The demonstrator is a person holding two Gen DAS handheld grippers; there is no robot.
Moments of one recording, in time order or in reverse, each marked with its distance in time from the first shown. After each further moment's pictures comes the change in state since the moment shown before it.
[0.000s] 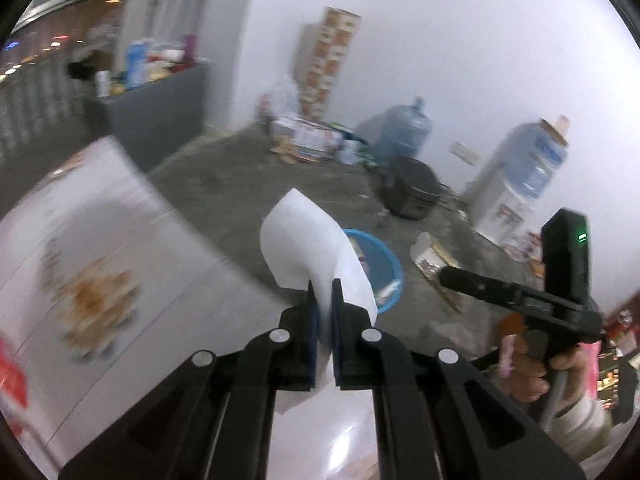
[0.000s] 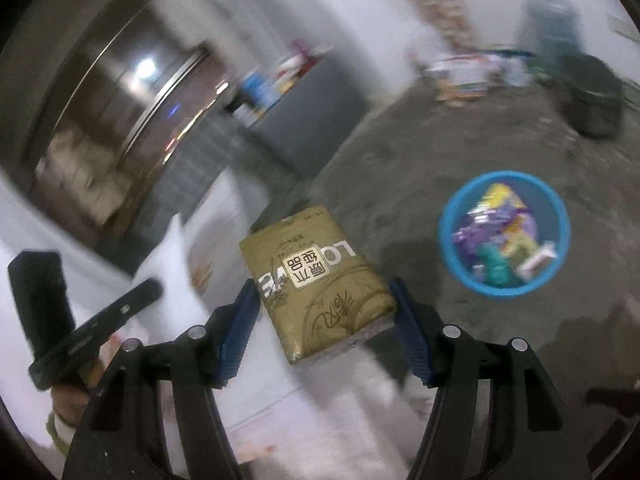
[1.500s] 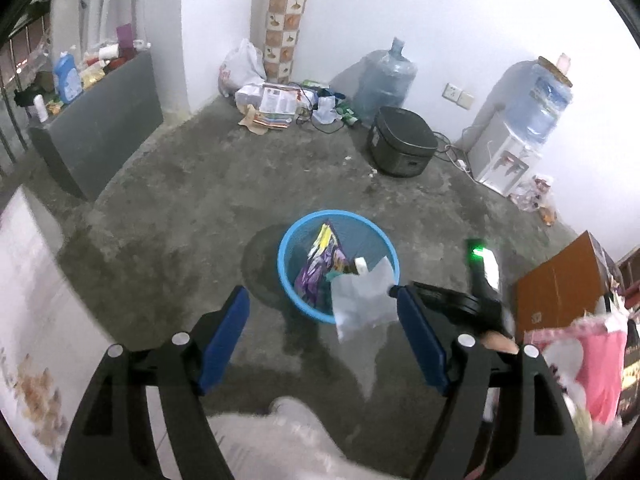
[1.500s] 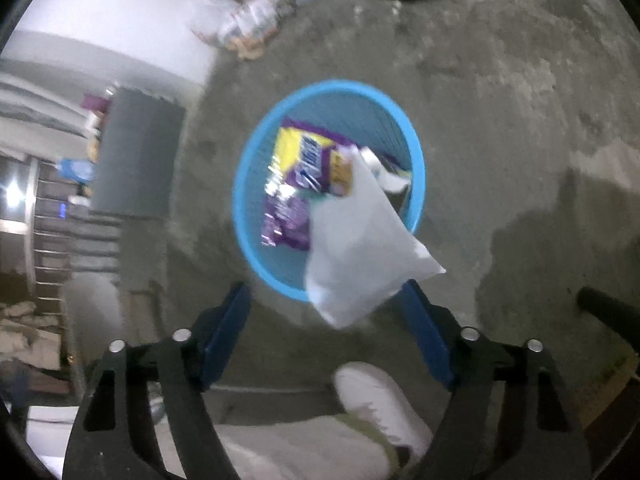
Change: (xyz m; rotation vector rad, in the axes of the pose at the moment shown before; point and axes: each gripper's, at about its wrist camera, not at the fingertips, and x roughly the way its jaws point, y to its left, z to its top) left arm 0.120 -0.055 0.050 0.135 0.161 0.031; right arm 0.137 -0.209 0.006 0.480 0.186 -0.314
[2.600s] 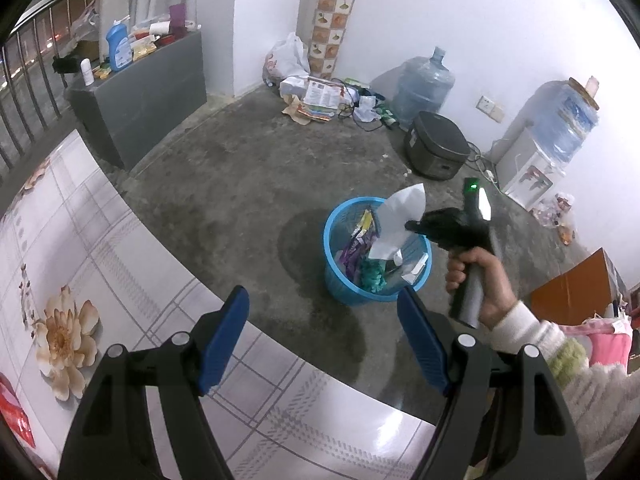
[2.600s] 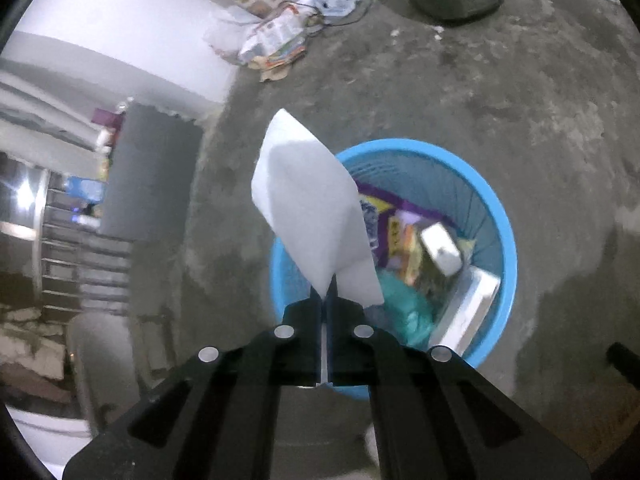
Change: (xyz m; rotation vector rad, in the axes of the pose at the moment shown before) left arm -0.031 0.046 -0.041 -0.104 0.007 0.079; right arm 0.043 0.031 0.069 -0.008 -0.102 0.039
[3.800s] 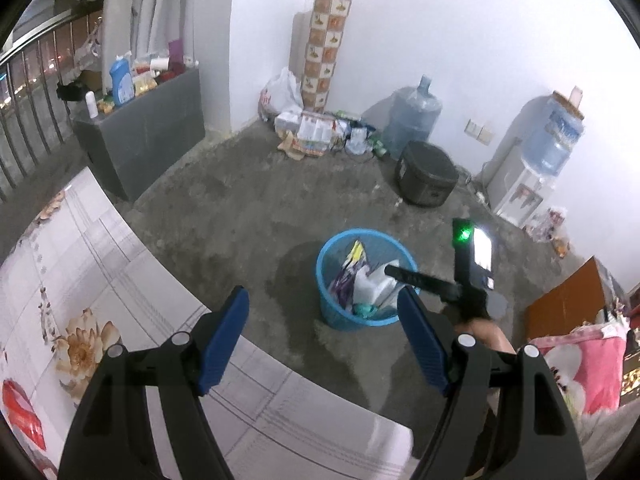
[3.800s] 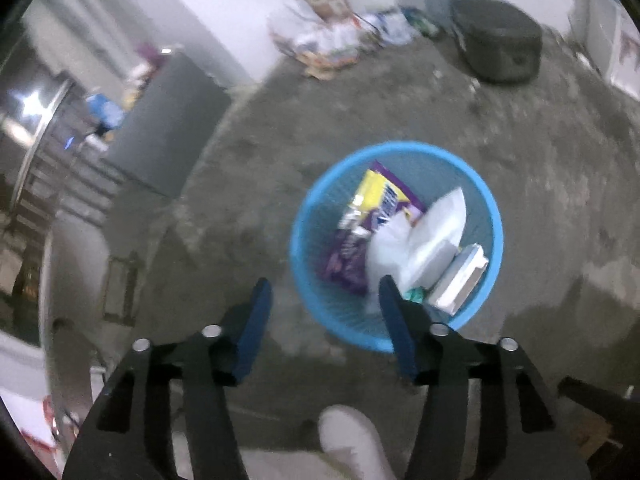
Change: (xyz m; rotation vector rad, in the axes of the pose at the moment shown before) left arm -0.051 -0.019 0.006 0.025 -0.134 -0.008; right arm -0.094 0.063 -0.086 -0.338 -0.085 -0.022
